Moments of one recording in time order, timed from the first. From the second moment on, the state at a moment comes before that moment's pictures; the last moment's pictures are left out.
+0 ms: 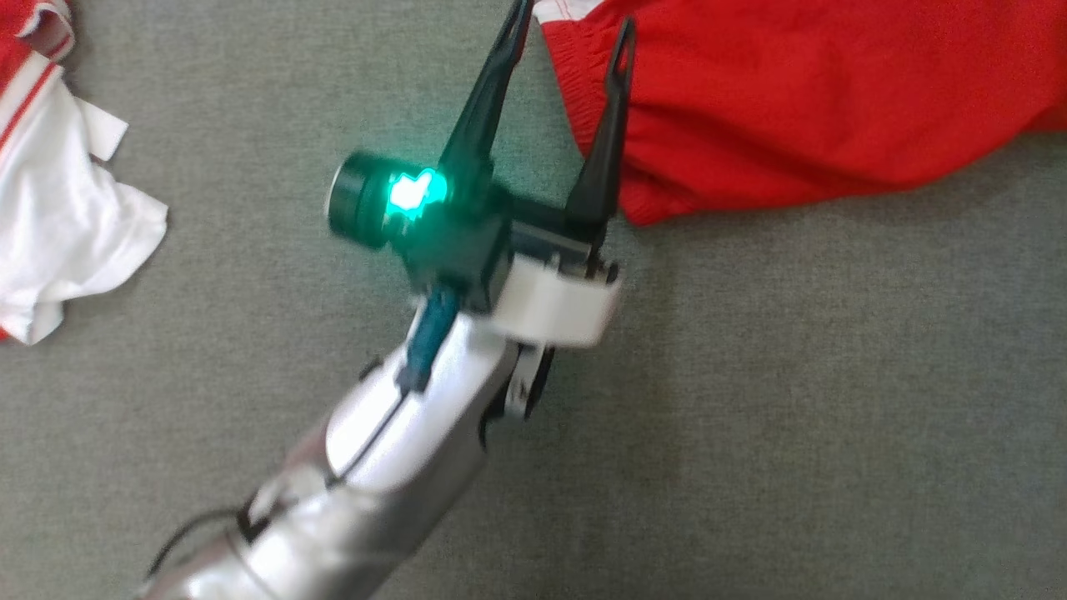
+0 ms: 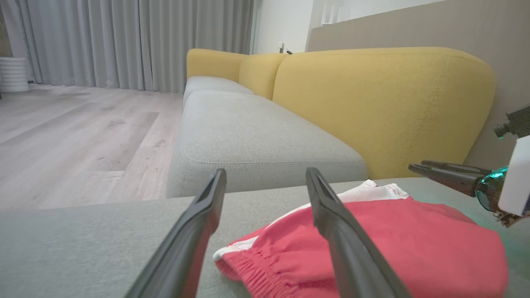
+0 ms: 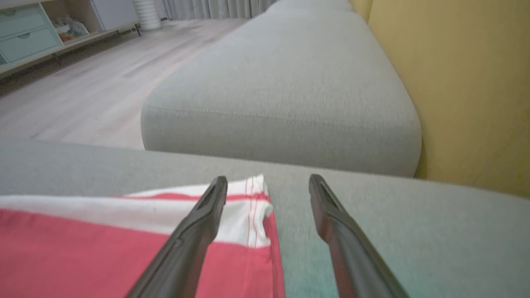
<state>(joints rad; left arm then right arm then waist) -0.77 0.05 -0.79 0.18 -0.45 0.37 -0.26 -1.06 -0.75 0.75 0.67 0.89 0.12 -0.22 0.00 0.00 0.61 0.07</state>
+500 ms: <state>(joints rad) -0.45 0.05 -0.67 0.00 -0.23 0.39 -0.26 -0.92 -0.77 0.79 0.76 1.18 0.12 0.03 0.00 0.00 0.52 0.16</state>
